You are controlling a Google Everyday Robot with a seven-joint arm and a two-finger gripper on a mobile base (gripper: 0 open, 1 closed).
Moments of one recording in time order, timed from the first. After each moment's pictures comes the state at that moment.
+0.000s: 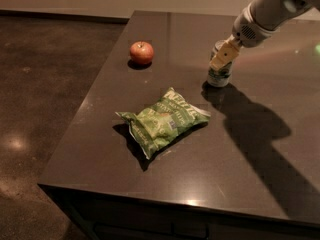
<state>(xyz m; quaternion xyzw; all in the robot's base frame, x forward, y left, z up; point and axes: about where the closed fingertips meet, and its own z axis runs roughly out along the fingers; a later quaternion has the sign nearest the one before) 0.657 -0.187 0.918 -0.43 0.86 0.04 0.27</state>
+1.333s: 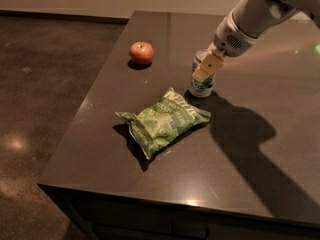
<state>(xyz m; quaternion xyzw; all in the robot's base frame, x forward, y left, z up) 0.614 -0.126 0.911 -0.51 0.82 0.09 0.24</state>
